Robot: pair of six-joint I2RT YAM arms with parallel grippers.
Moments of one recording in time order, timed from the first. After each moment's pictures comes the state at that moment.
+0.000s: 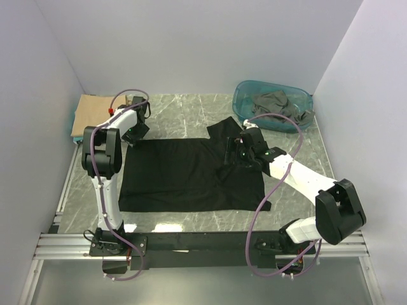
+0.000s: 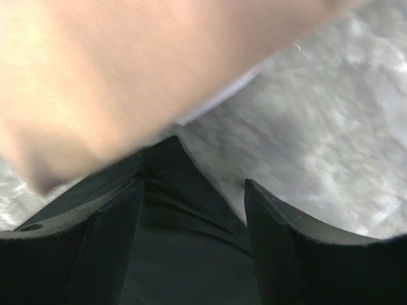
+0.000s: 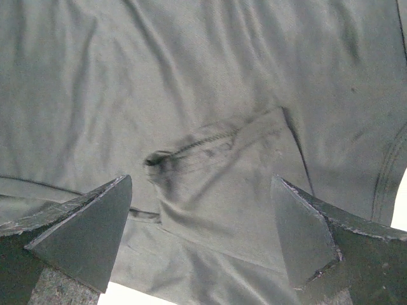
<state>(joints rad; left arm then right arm) -0.11 2.14 1.64 -0.76 -0.44 -1.04 0.50 1.38 0.87 -0.30 0.05 0.51</state>
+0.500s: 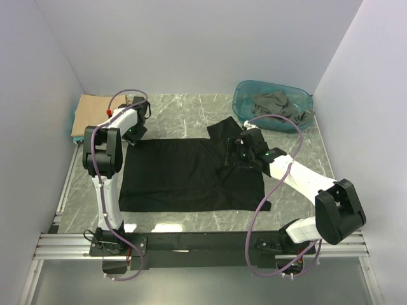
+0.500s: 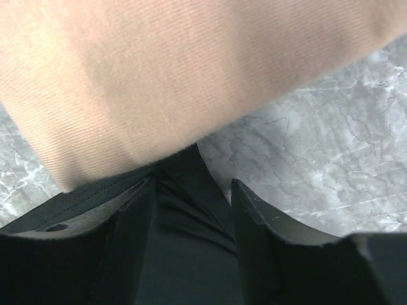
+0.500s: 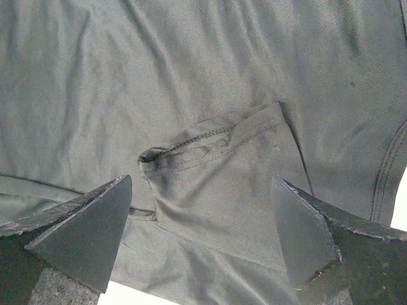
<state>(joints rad) -0.11 2.17 1.66 -0.82 -0.49 -1.14 0.49 1.38 0.86 -0.30 0.04 0.51</state>
